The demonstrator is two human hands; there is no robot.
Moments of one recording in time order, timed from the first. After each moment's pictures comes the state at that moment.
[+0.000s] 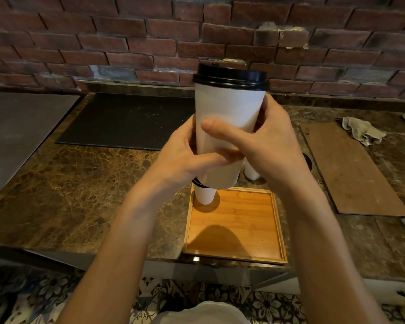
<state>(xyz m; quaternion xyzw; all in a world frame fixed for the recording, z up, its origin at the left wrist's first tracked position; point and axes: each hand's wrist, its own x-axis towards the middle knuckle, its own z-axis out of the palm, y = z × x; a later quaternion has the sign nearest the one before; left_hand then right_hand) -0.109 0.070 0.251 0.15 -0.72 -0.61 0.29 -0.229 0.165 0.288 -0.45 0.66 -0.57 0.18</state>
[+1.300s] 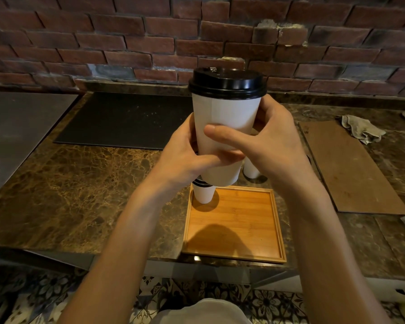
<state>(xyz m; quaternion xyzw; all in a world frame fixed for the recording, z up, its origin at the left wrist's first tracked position) -0.118 0.071 0.245 0.16 -0.72 -0.60 0.31 -0.241 0.165 0.280 -0.48 0.65 -0.56 0.17</state>
